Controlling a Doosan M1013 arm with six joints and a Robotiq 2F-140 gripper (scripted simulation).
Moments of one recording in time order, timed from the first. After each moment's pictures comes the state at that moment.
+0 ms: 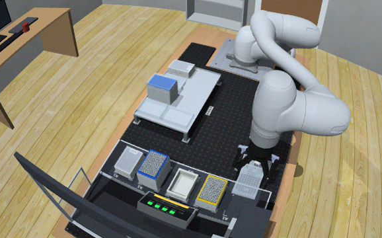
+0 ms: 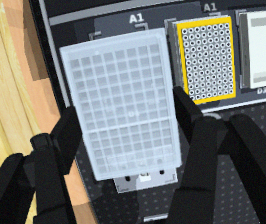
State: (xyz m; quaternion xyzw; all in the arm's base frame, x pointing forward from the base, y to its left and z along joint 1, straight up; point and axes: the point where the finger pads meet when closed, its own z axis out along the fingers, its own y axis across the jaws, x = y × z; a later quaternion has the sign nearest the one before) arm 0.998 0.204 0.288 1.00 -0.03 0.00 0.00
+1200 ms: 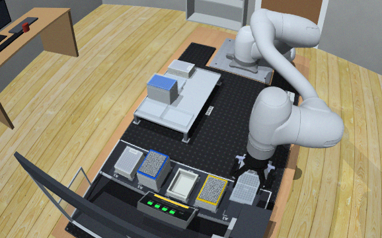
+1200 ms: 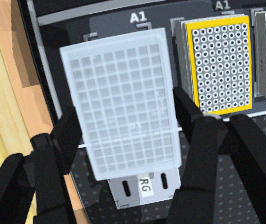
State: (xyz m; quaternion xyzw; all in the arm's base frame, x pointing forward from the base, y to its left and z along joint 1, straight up) arm 0.998 0.204 0.235 1.00 -0.03 0.00 0.00
